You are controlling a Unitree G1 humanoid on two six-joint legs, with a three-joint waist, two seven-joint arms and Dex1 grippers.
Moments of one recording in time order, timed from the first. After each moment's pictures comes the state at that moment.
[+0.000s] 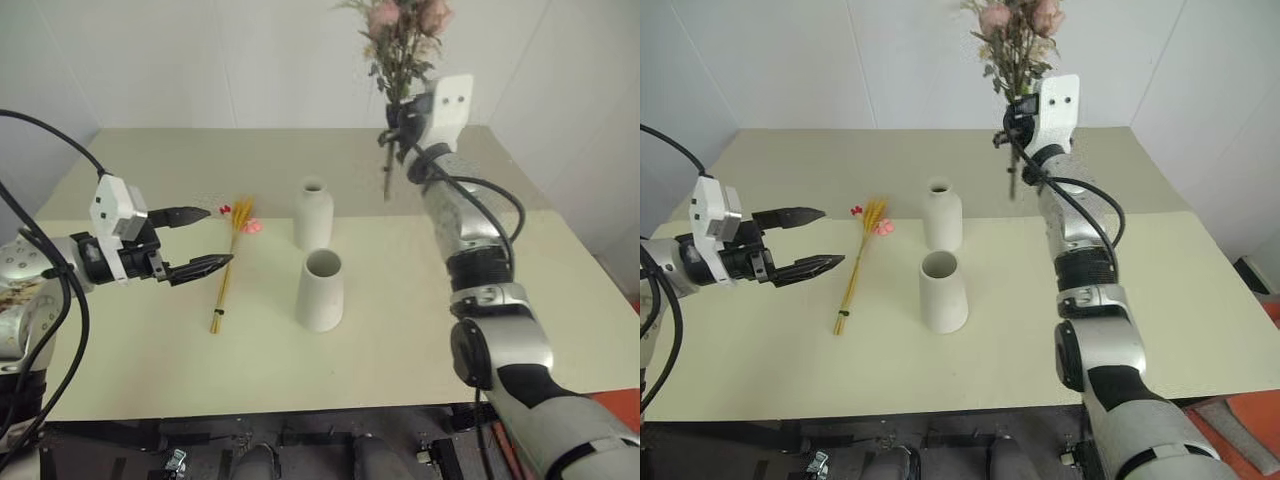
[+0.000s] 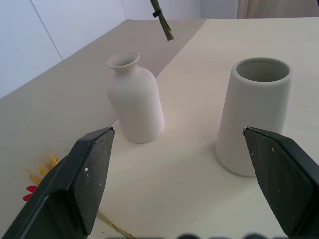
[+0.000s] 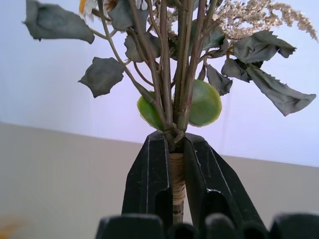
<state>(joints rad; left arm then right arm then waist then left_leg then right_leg) -0.40 0.92 0.28 -0.16 -0.59 0.46 -1.09 -1.23 -0.16 -0.22 0.73 0.28 0.04 0.28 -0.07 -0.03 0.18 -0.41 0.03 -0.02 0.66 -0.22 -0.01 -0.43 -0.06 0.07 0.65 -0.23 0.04</state>
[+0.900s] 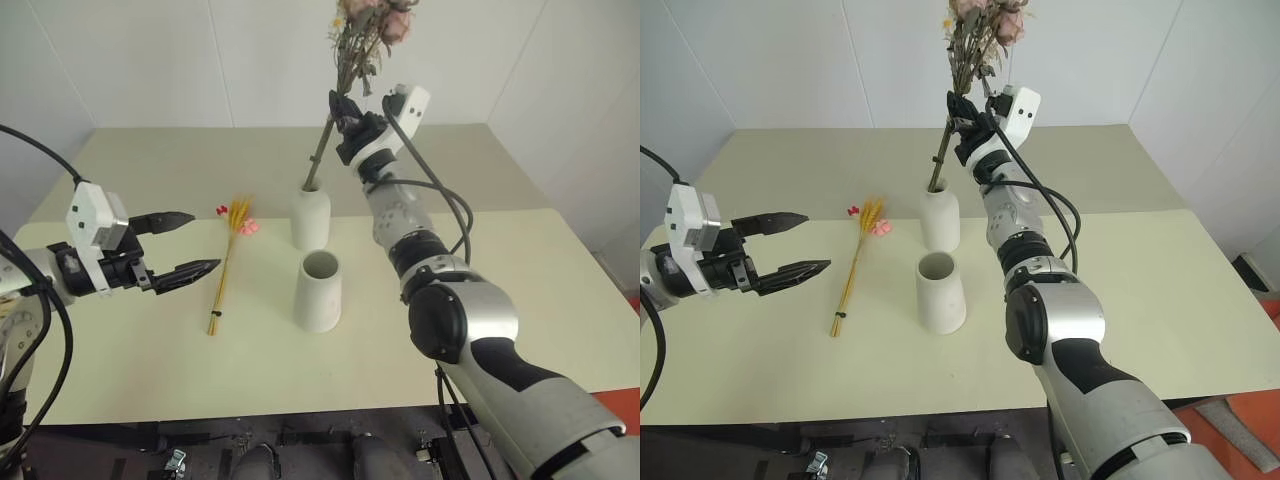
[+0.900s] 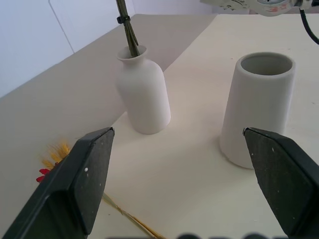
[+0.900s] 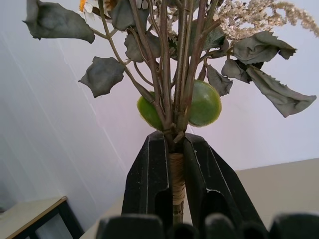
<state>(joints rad) -0.27 0.94 0.39 -0.25 -0.63 0.50 -1.06 -1.43 -0.01 -0.40 1.25 0.41 -0.29 0.53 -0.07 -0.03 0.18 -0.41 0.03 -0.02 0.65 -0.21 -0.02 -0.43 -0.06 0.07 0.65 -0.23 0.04</state>
